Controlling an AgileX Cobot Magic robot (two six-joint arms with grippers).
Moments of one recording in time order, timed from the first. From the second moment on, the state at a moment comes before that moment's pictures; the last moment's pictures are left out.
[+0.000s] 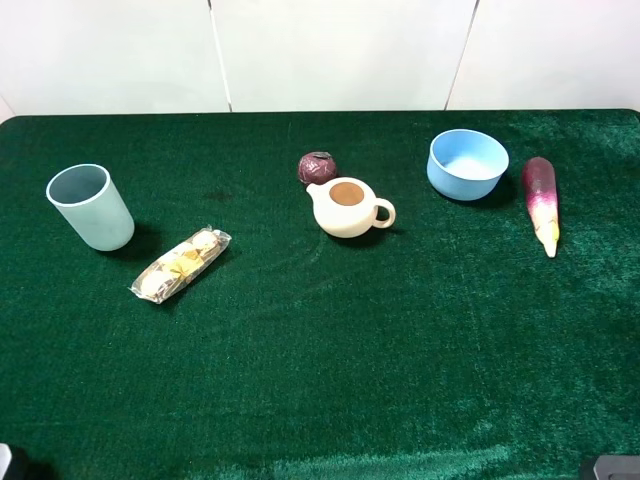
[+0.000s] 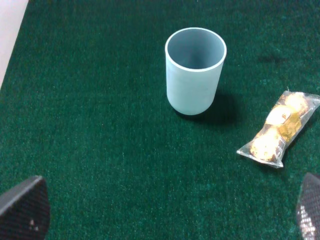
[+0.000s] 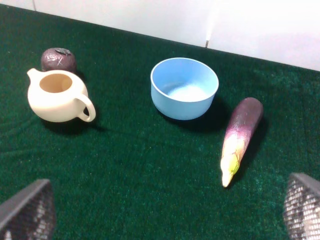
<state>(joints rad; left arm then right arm) -0.07 -0.01 -0.50 0.08 1.05 -0.07 0.07 -0.01 -0.51 0.20 1.03 -0.24</state>
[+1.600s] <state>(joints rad) -0.07 -0.01 -0.50 0.08 1.05 -0.07 0.07 0.34 -0.62 0.16 1.02 -0.38</state>
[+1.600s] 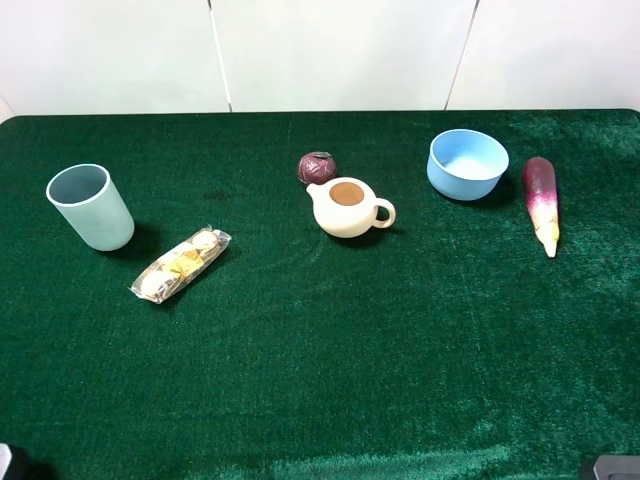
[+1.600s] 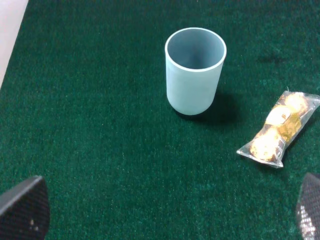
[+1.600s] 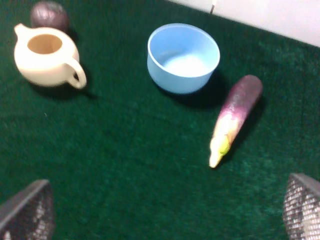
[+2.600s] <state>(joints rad) -0.07 -0.01 -0.50 0.08 1.05 -0.07 0.26 1.45 -1.20 0.06 0.93 -0.73</state>
